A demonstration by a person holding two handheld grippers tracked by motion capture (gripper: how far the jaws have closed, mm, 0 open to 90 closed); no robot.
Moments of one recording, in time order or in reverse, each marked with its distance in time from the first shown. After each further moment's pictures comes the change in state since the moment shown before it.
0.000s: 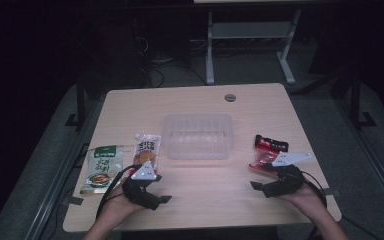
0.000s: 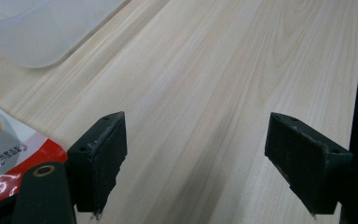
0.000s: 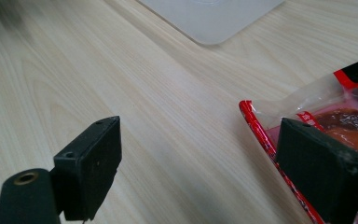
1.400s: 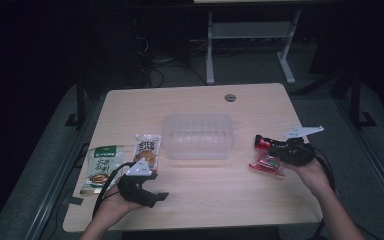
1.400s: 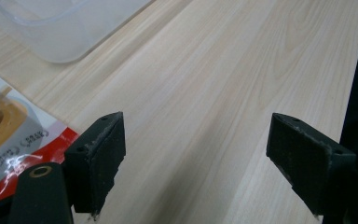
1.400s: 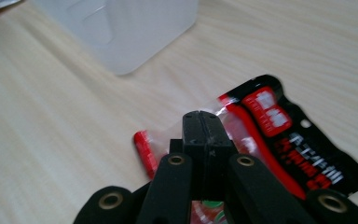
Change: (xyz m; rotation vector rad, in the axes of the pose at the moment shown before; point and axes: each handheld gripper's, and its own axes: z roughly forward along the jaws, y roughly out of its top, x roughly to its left) left arm 0.001 0.004 -0.013 -0.020 0.016 -0.082; right arm -0.063 0.035 -0.014 0.022 -0.110 0.081
